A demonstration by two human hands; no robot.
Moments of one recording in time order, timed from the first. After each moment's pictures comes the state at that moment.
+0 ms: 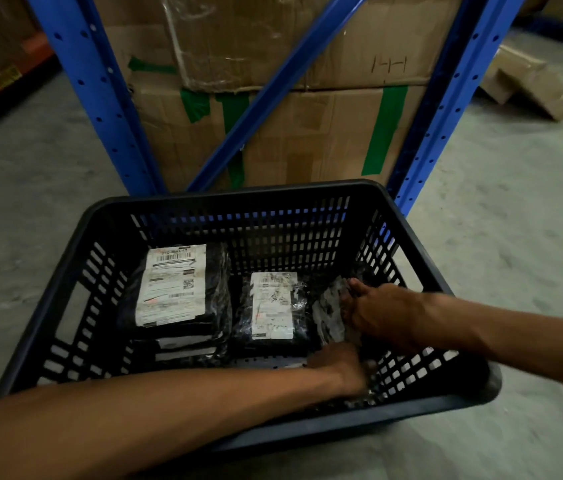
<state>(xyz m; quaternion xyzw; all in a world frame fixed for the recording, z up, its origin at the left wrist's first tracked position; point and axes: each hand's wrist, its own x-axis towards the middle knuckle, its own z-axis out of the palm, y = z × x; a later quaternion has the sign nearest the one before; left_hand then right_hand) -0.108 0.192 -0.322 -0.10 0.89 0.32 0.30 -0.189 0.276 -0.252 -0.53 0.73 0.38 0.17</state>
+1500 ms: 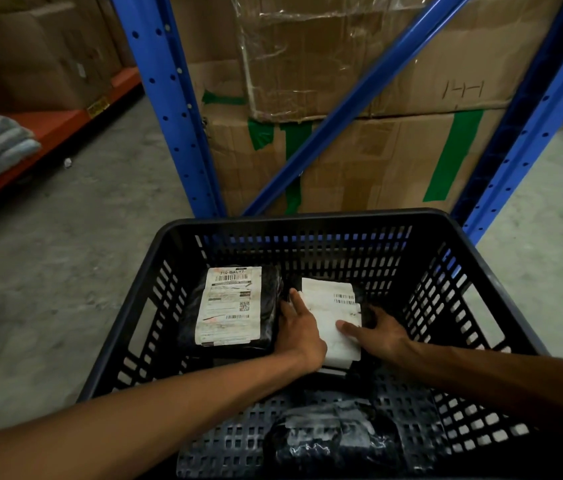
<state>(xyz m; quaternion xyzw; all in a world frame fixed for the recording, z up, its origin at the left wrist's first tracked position) -0.128 0.077 -0.322 -0.28 0.90 0.30 0.15 -0.202 0.203 -0.353 0.04 0.84 -0.45 0.29</state>
